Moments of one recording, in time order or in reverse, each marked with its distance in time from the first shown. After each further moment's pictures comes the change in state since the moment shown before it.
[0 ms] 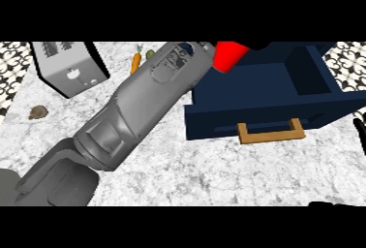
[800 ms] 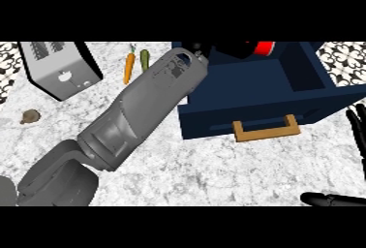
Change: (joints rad) left arm 0.022 0.000 -0.154 0.091 0.075 0.068 -0.086; right arm -0.055 0.004 0.024 0.025 0.028 -0.015 -0.005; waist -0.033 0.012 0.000
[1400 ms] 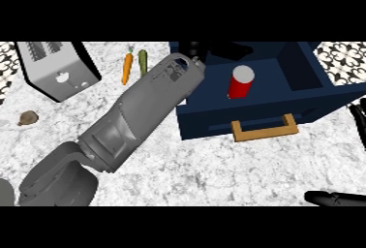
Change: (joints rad) left arm 0.028 0.000 -0.042 0.006 0.065 0.088 -0.031; right arm -0.033 -0.027 -0.009 -0.012 -0.015 0.006 0.027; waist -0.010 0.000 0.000
